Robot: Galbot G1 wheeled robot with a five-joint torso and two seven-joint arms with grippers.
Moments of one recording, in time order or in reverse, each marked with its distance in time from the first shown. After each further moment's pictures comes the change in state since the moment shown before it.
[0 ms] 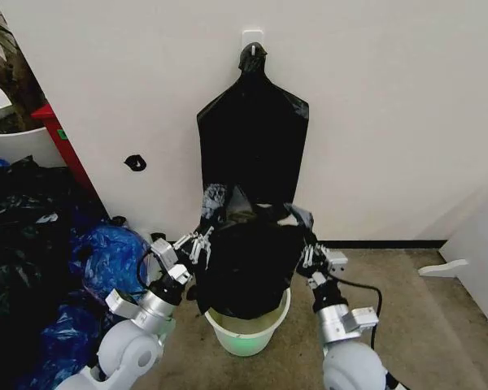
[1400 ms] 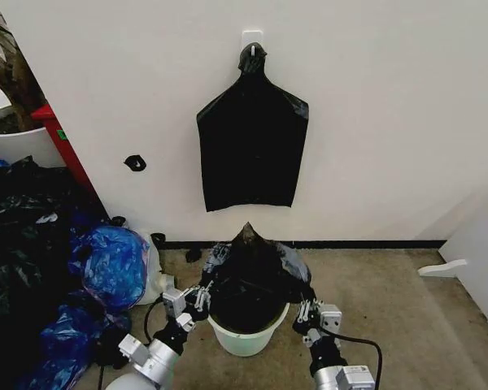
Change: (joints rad) left arm 0.207 0.050 0.083 -0.023 0.128 0.011 -0.314; right arm -0.178 -0.045 -0.100 0.116 0.018 -0.098 0.171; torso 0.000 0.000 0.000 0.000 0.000
